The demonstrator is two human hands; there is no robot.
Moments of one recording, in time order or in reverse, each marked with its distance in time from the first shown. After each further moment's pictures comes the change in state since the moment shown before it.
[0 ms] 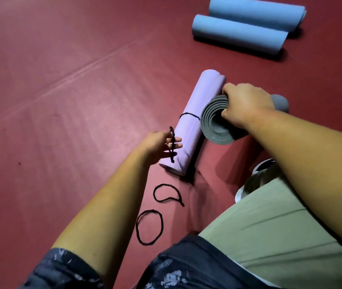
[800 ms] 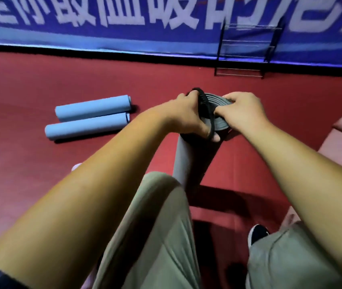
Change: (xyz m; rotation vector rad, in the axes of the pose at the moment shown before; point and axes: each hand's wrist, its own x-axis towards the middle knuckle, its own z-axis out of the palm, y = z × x) left_hand -0.186 0.187 0.491 1.508 -0.586 1.123; right_hand -0.198 0.339 -0.155 0.663 0.670 0.858
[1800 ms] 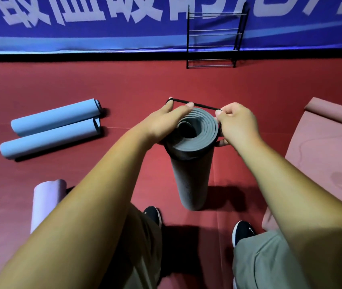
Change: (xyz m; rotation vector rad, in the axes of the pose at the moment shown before) left_hand 0.076 0.035 0.073 -0.604 -0.049 -0.215; right_hand 0.033 0.132 -0.016 0.373 0.129 0.278
